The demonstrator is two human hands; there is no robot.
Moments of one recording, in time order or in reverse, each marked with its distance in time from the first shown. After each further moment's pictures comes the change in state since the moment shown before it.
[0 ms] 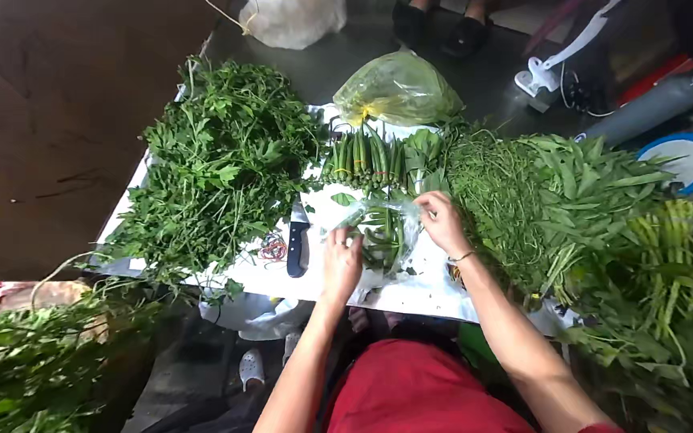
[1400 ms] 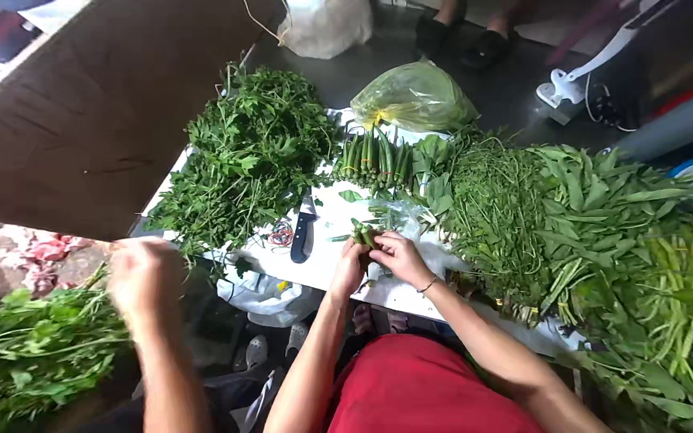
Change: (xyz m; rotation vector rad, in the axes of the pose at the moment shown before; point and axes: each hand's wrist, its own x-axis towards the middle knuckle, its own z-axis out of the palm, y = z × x) left_hand -0.014 0.048 0.014 -1.431 0.075 -0.525; right_hand -0.050 -0.021 0.053 0.331 -0.310 -0.079
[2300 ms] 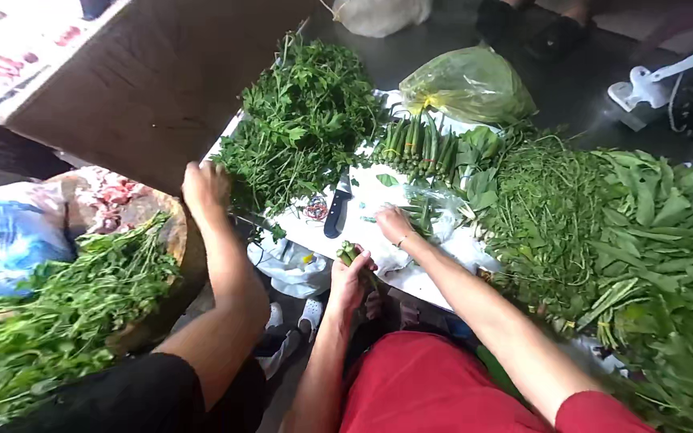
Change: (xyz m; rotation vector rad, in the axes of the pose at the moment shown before) left_hand -0.075 0.006 -0.047 -0.233 0.263 0.122; right_hand 0.100 0.032 0.081 -0.743 -0.351 -0.085
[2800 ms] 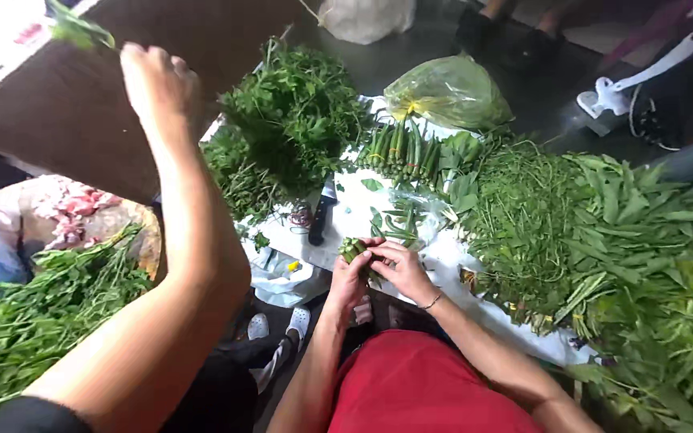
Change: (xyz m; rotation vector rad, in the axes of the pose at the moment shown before) left_hand 0.008 -0.015 0.022 -0.057 -0.160 -0.039; right_hand -0.139 -0.039 -0.035 0.757 0.356 -0.109
